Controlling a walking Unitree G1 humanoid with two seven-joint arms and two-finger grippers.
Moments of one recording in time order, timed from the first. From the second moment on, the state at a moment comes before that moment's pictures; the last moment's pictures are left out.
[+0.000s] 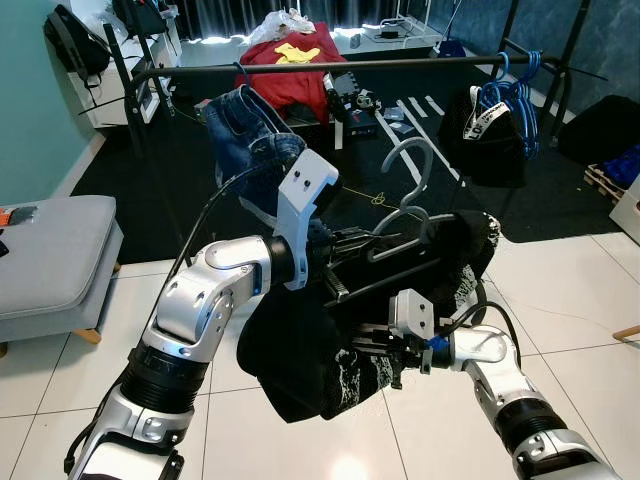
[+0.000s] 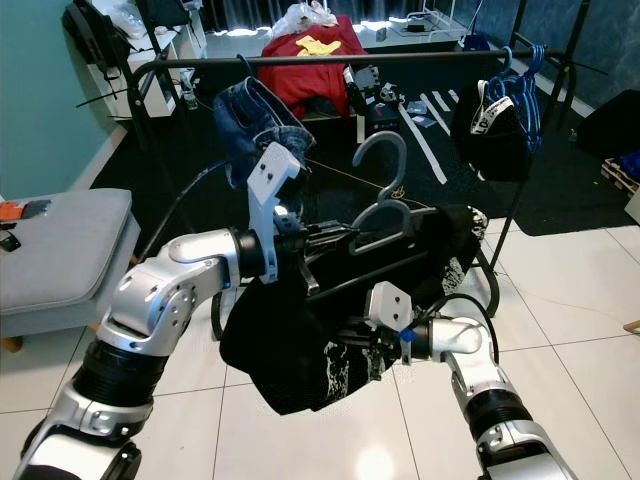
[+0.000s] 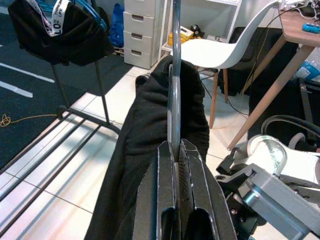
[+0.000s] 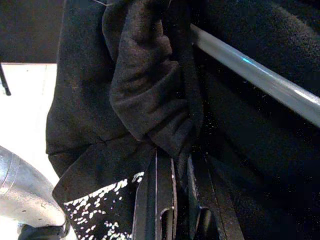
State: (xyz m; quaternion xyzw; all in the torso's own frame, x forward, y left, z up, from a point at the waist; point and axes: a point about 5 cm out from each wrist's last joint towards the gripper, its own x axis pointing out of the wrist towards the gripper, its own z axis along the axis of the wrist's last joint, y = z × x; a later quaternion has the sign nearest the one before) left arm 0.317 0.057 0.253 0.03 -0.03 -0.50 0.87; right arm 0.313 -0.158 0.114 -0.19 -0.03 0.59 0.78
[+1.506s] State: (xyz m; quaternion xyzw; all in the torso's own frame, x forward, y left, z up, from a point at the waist) left arm 0.349 0.052 0.203 0.08 0.01 -0.29 0.95; right arm 0.299 -0.075 0.135 -0.15 -0.09 0.63 0.75
